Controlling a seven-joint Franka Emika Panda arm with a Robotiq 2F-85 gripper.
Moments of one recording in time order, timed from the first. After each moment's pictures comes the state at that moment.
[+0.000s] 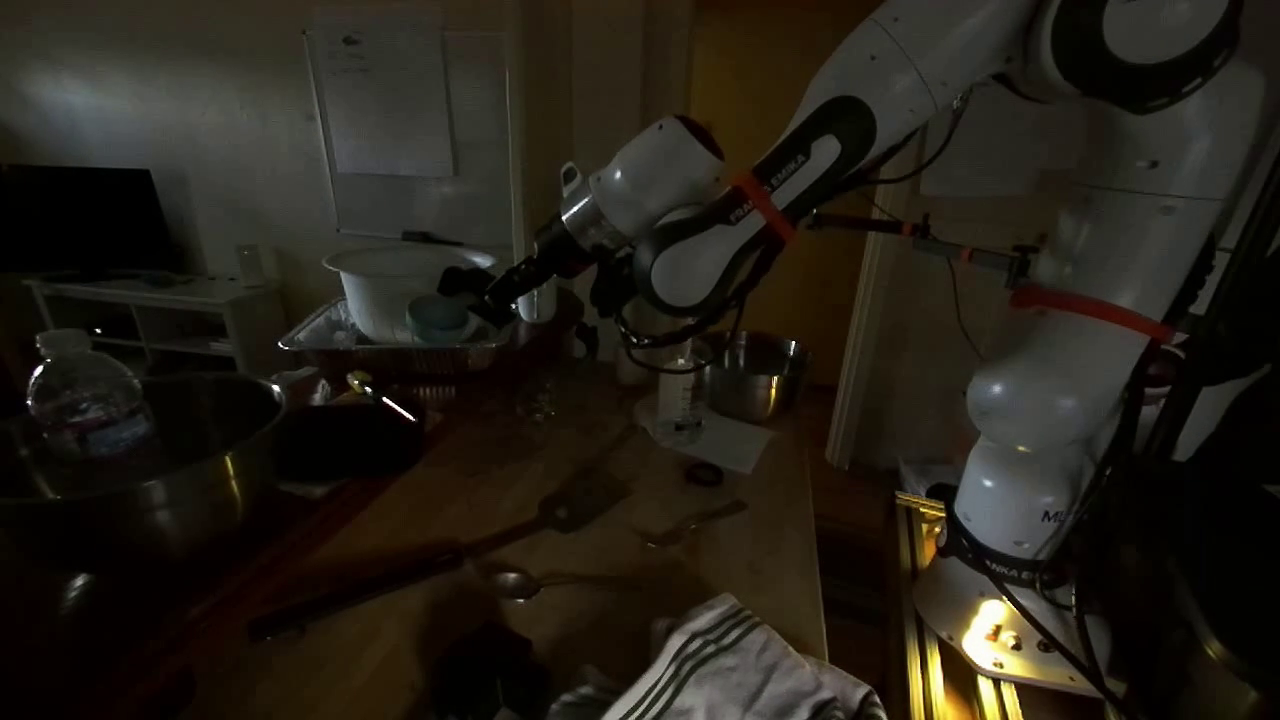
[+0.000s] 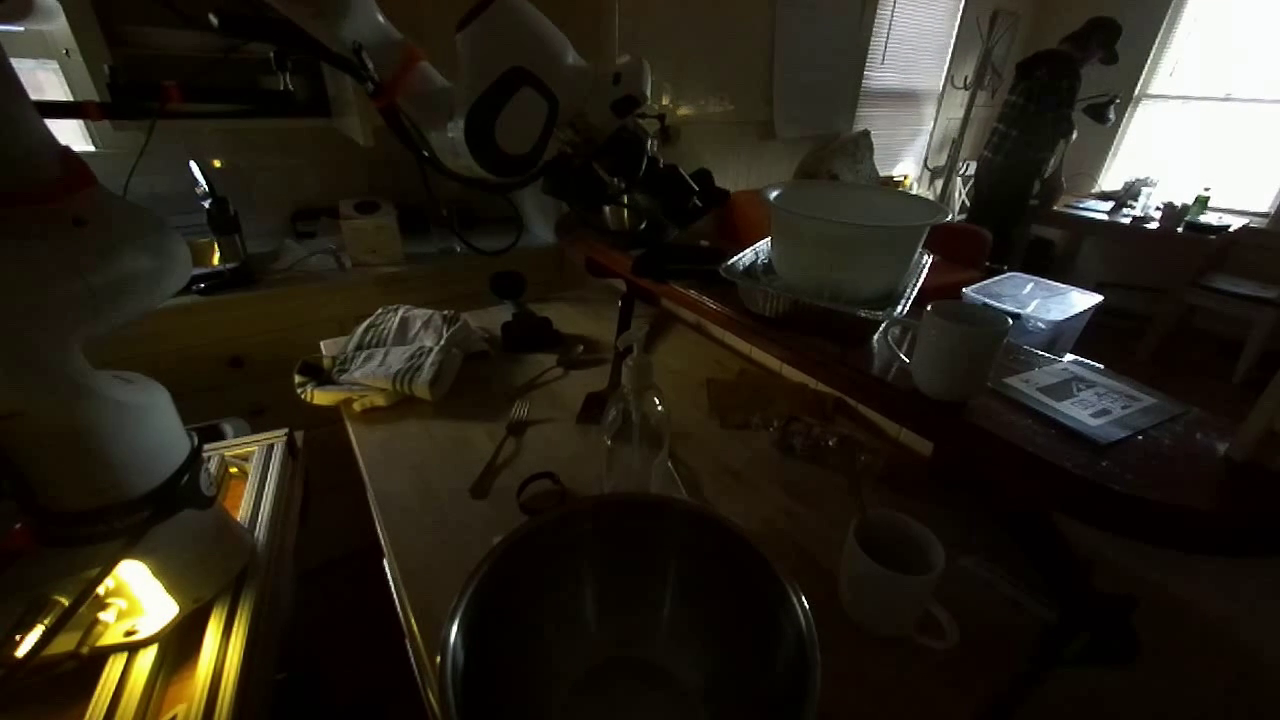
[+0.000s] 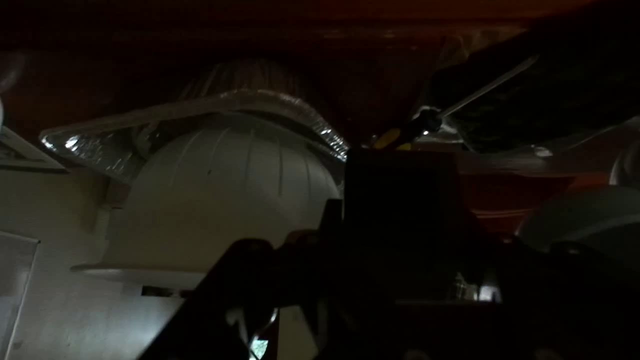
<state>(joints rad) -0.51 -0.06 0.61 -2.39 -0.15 3.23 0.13</state>
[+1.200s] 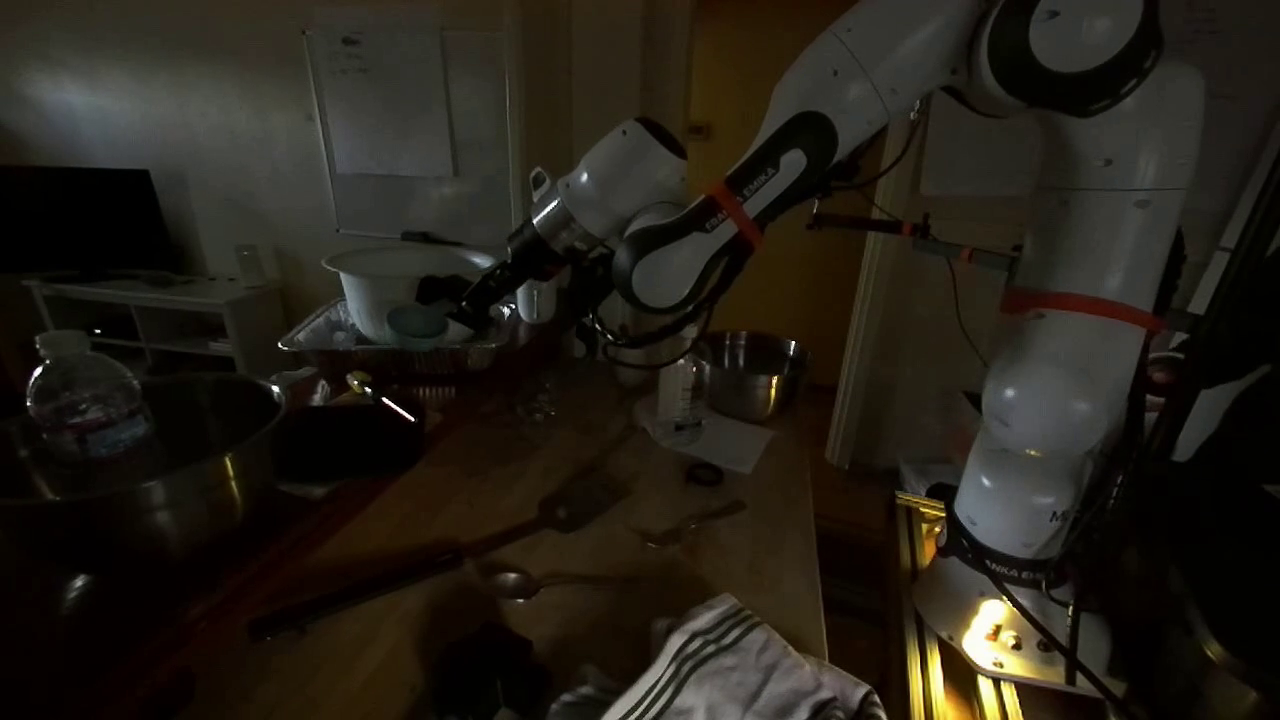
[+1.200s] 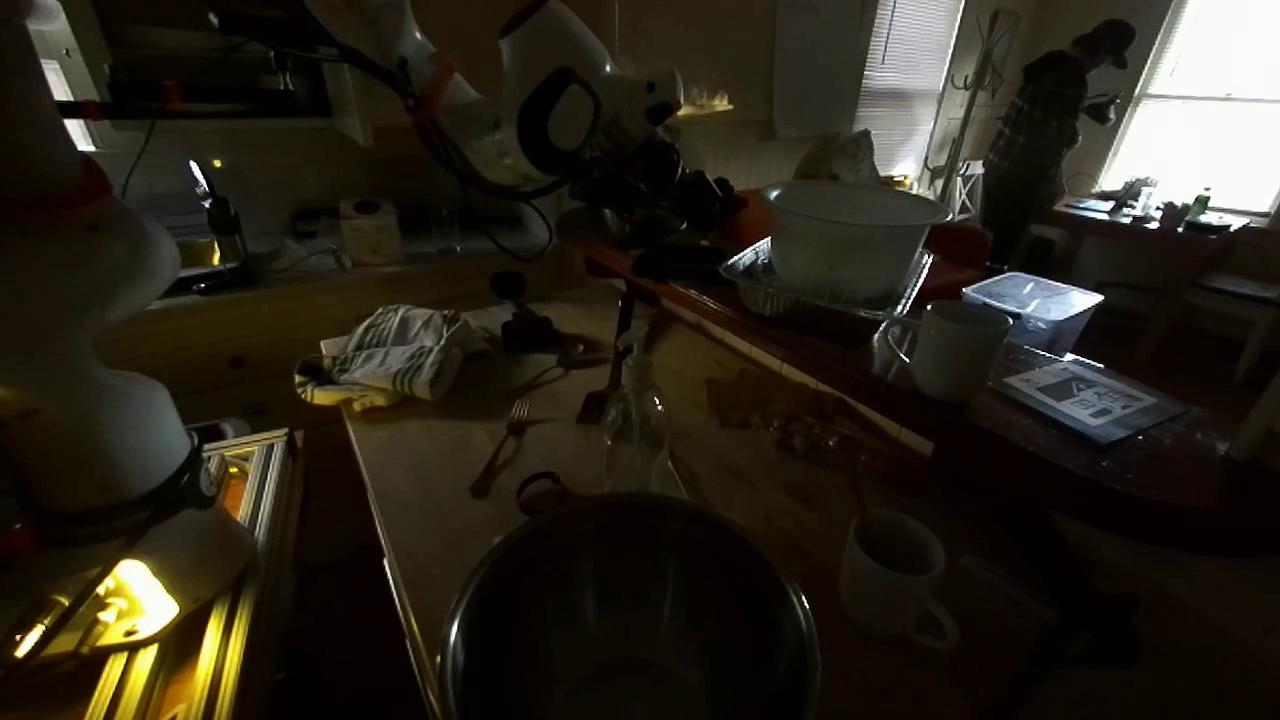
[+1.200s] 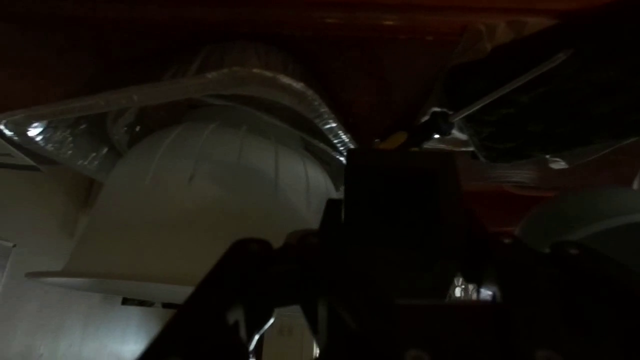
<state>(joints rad) -0.35 0.06 0.42 -2.25 -0.38 3.17 0.25</state>
